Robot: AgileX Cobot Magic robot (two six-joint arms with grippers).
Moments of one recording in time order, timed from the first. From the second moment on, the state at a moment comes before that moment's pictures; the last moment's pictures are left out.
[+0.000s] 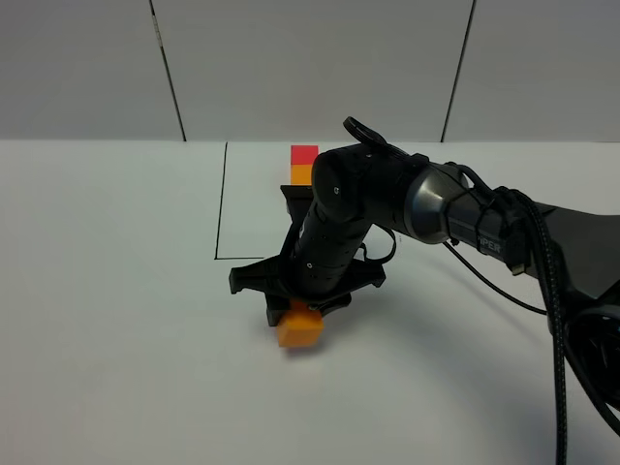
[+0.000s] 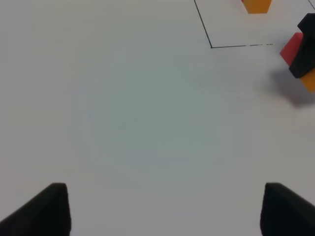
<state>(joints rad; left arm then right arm) -0.05 -0.01 -0.51 -0.10 1.04 0.05 0.66 2.25 -1.74 0.21 0.91 0.31</state>
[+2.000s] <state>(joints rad) -0.05 -0.01 -0.51 -0.10 1.04 0.05 0.66 2.33 -1.74 -0.08 0.96 0.56</state>
